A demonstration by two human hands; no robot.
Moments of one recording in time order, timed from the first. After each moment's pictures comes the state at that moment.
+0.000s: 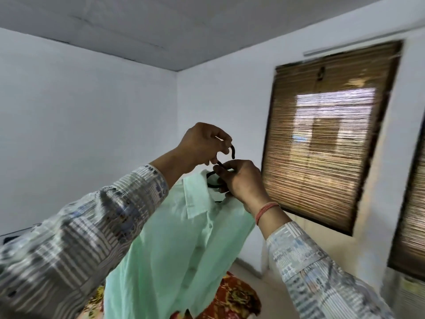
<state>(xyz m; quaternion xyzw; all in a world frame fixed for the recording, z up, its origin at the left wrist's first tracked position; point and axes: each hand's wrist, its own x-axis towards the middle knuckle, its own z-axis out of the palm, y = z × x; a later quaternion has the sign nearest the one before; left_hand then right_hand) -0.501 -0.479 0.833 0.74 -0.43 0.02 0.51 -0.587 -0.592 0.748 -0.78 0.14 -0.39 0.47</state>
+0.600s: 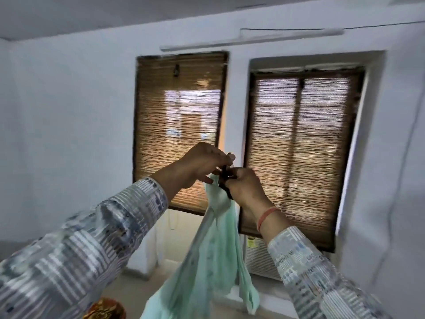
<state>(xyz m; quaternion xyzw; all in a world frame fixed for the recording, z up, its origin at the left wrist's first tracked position) -0.852 -0.848 0.789 0.61 -0.58 -0.22 0.49 -0.977 -0.932 0.716 -0.72 0.35 -0.48 0.36</state>
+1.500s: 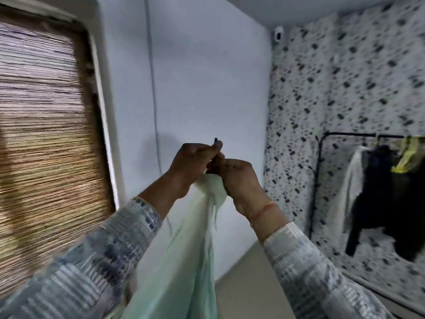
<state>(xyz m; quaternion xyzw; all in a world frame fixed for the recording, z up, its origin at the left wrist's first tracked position) -1.450 -1.288 0.762 0.22 -0.77 -0.44 0.40 -1.563 -1.215 0.718 -0.39 0.55 -0.71 0.20</state>
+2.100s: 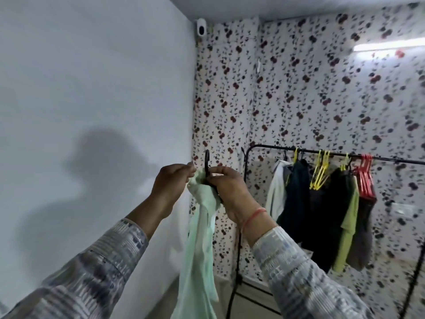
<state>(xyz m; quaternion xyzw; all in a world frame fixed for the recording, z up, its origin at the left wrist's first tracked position) -1.923 -1.347 0.714 0.16 -0.71 -0.58 0.37 -2.011 -1.214 0.714 -0.25 0.63 -0.72 0.14</state>
